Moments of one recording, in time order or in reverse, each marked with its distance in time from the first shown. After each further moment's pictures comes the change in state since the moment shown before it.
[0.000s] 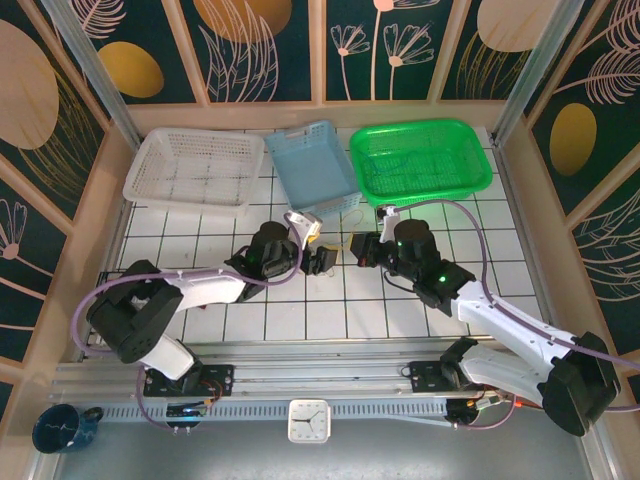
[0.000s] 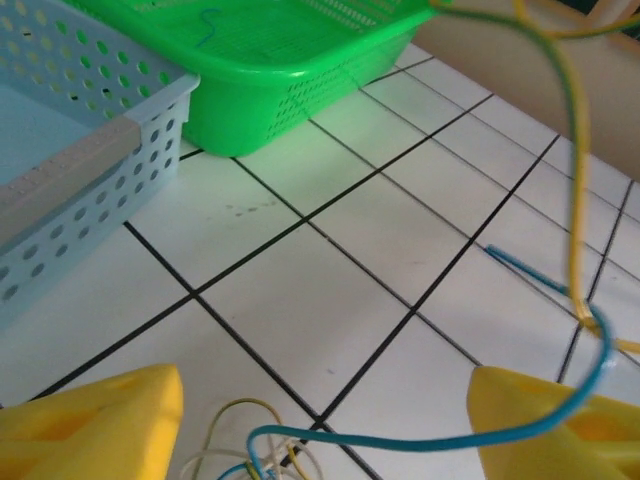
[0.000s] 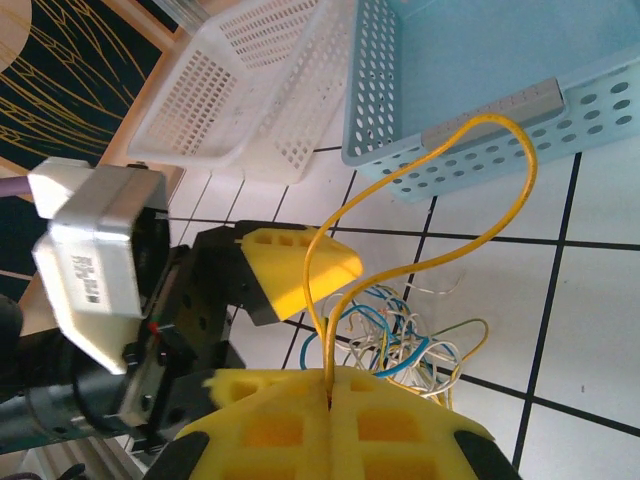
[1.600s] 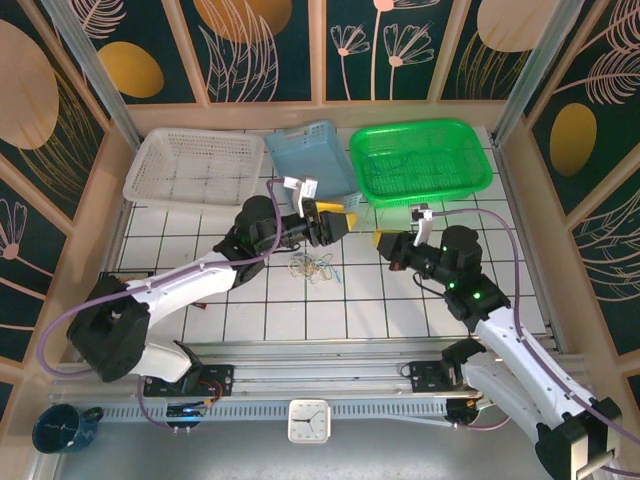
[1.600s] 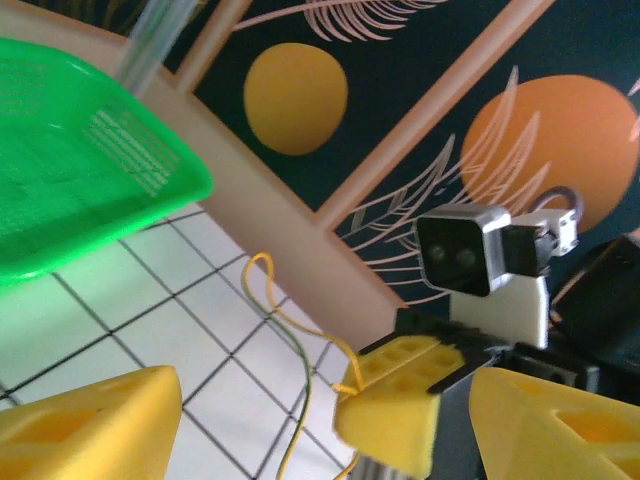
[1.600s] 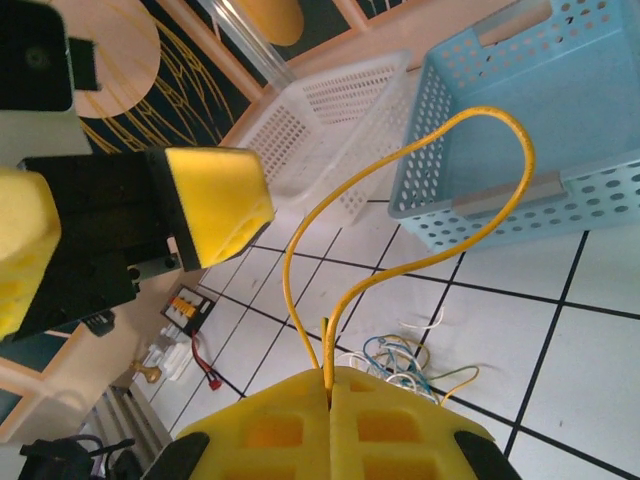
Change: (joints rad) left arm -0.002 -0.125 0.208 0.053 0.287 -0.520; right arm -0.253 -0.276 -0.084 -0.023 -0.322 -0.106
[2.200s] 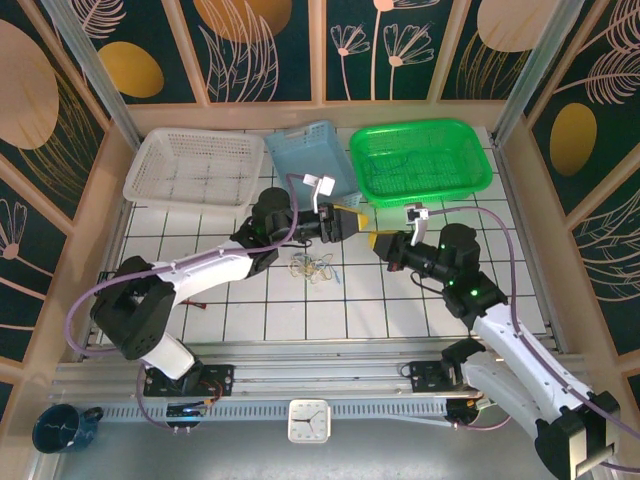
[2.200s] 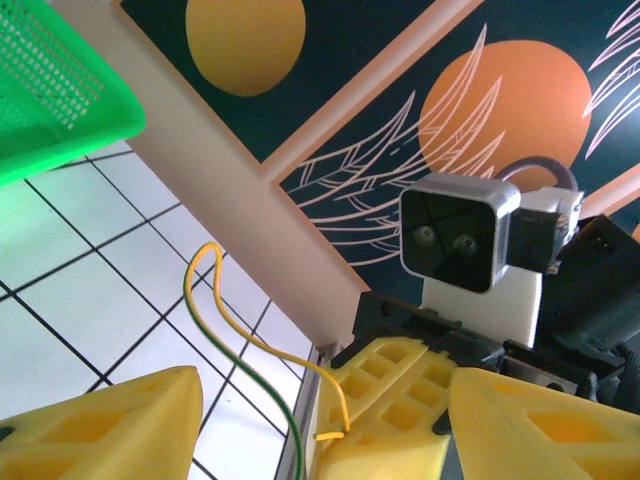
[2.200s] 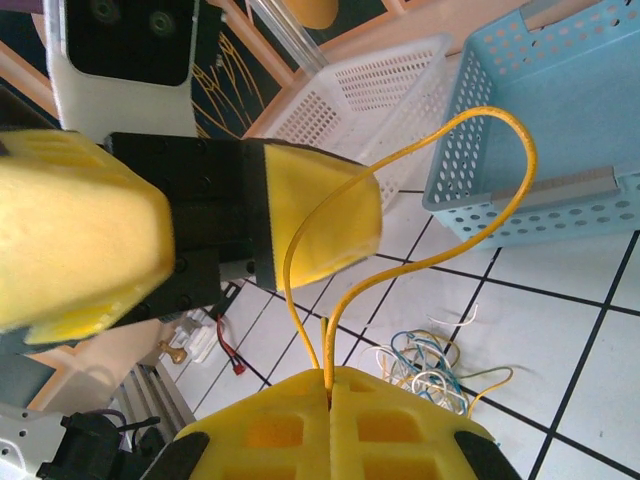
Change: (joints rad) left arm 0.000 0.146 0.087 0.037 0.161 -0.106; right arm 0.003 0.034 0.000 0.049 -0.069 0.001
